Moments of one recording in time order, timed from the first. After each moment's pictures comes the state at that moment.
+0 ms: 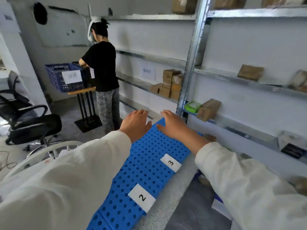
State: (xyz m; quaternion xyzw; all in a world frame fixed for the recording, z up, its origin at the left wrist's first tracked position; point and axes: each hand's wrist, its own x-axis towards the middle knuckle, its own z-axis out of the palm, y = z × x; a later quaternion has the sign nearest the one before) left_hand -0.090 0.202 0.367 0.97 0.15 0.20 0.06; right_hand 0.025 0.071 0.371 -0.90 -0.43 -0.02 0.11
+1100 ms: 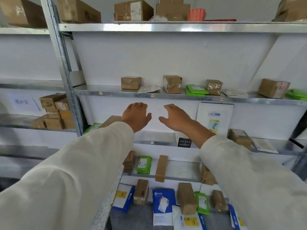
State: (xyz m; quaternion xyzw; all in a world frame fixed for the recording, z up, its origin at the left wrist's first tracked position) left_hand 0.292 -0.168 0.446 0.96 -0.13 0.24 0.05; right_hand 0.284 -0.346 0.453 -0.98 -0.11 -0.12 0.12
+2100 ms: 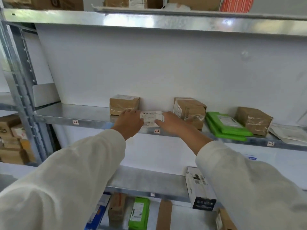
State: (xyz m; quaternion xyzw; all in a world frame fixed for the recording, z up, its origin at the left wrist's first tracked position) left_hand 0.663 -0.138 0.468 0.96 -0.12 0.24 0.01; right_hand 0.657 -0.315 0.486 -0.98 -0.10 -0.08 0.16
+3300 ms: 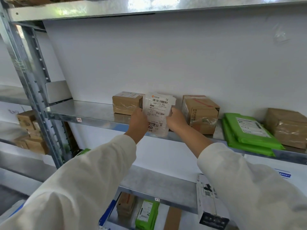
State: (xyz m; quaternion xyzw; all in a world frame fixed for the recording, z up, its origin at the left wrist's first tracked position) left_hand 0.713 -0.196 0.446 0.89 0.09 0.24 0.39; right_hand 0.735 -0.334 0.459 -0.88 -0.08 -0.10 0.47
